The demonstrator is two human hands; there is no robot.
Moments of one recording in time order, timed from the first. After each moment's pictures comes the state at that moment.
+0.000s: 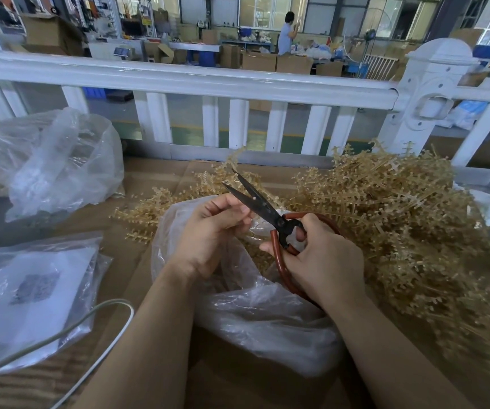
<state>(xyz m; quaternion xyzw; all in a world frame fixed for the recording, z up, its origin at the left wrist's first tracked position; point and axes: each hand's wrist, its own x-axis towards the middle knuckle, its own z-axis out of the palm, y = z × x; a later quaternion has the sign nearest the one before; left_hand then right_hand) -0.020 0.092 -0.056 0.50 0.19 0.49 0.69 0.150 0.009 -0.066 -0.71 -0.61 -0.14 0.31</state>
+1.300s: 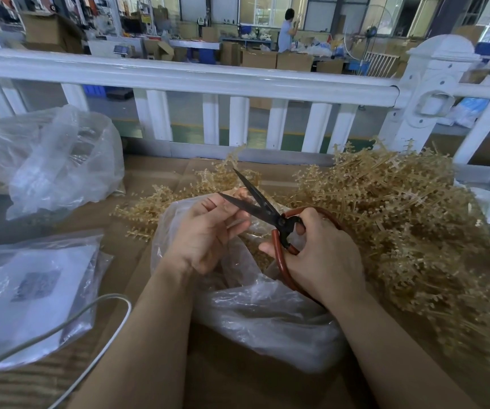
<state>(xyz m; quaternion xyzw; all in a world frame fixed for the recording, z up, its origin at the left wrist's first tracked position) -0.024 0.092 -0.054 0.44 0.21 0.49 0.72 0.158 0.016 -0.072 -0.69 -0.65 -0.12 0.31</state>
